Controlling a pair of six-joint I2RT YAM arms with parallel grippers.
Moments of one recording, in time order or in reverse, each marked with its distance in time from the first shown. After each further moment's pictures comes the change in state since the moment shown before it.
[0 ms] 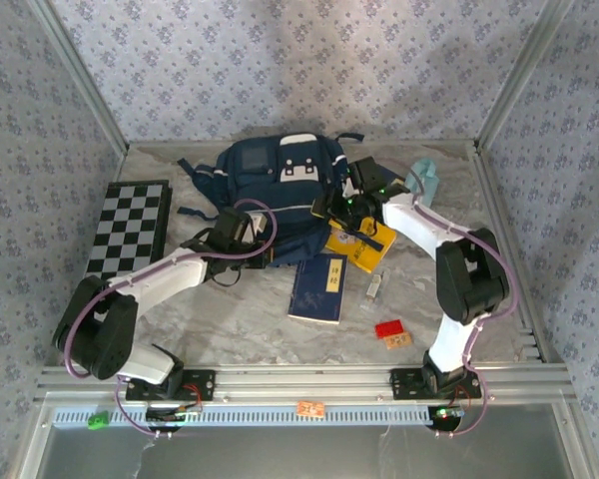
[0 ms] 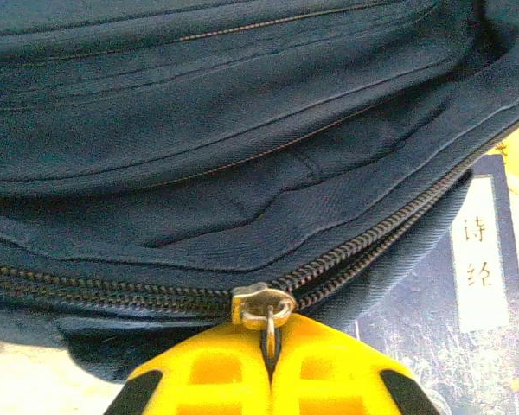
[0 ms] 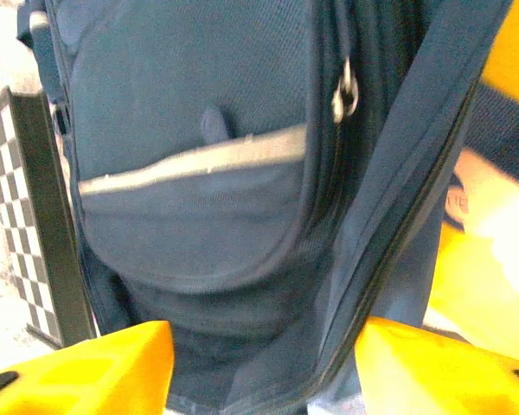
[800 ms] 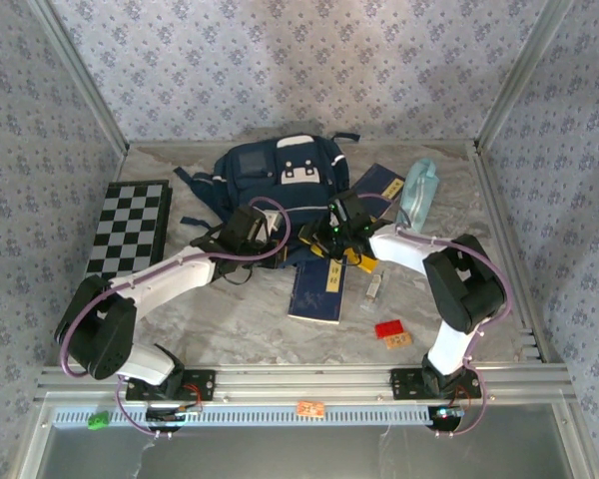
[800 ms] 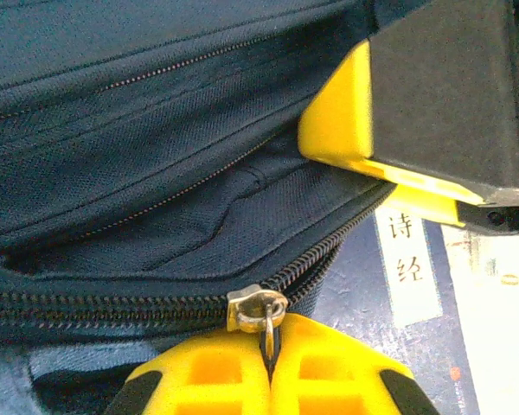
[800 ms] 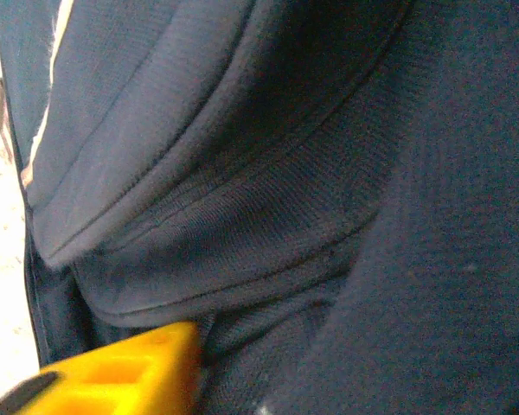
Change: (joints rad) left arm -0.094 0.001 0.073 -0.033 -0.034 0.004; right arm 0.122 -0.009 -0.256 0.342 0.021 0.325
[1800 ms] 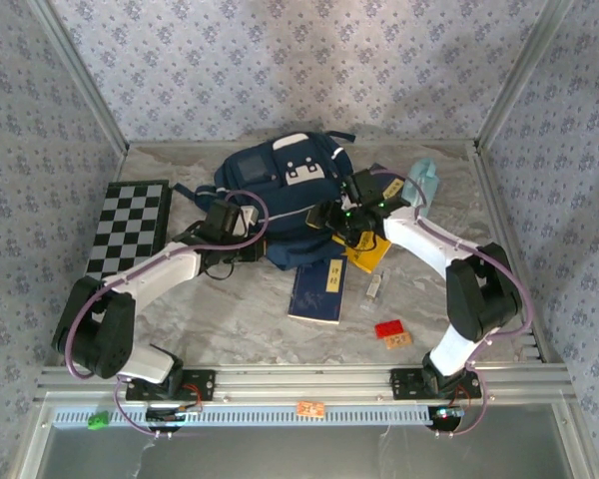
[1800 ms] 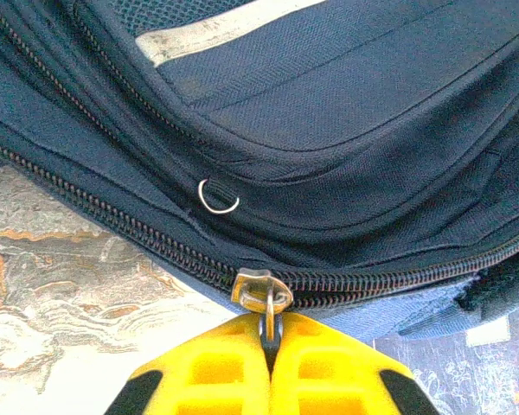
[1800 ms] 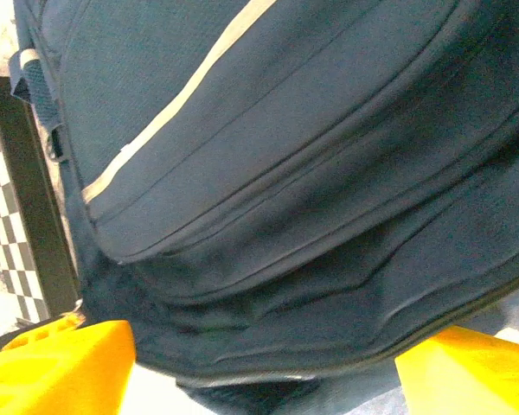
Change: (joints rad) left arm 0.175 -0.004 -0.040 -0.009 0.072 0.034; right arm -0.041 -0.096 0.173 -0.372 0.061 -0.230
